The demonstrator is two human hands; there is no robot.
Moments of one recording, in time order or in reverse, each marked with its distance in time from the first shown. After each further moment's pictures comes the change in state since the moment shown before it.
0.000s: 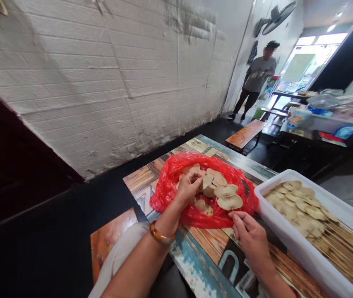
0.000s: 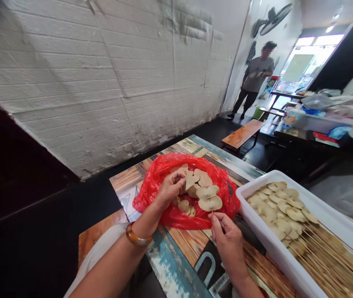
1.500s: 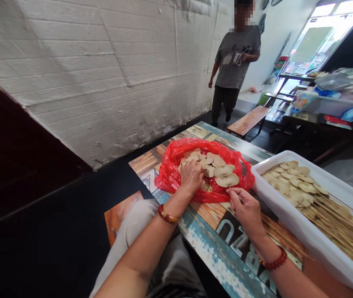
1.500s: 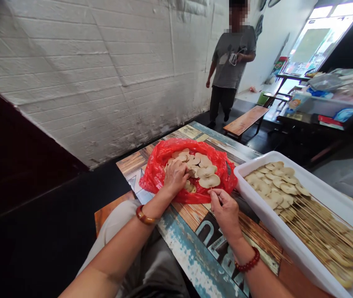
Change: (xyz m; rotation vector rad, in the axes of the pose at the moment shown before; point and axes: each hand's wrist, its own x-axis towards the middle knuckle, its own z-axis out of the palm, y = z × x) left_hand -0.032 0.005 0.009 1.176 0.007 0.303; right_hand -0.001 0.001 -0.007 -0.149 0.031 -0.176
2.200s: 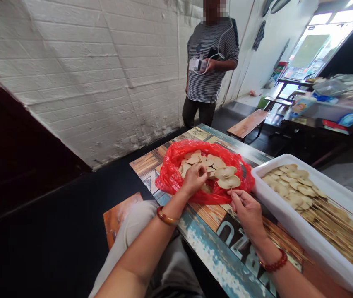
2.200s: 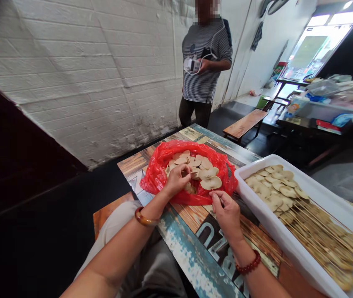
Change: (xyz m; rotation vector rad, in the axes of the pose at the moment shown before) left_hand 0.003 0.002 0.002 -0.752 0.033 -0.089; right_hand 0.001 0.001 -0.001 0.058 0.002 0.021
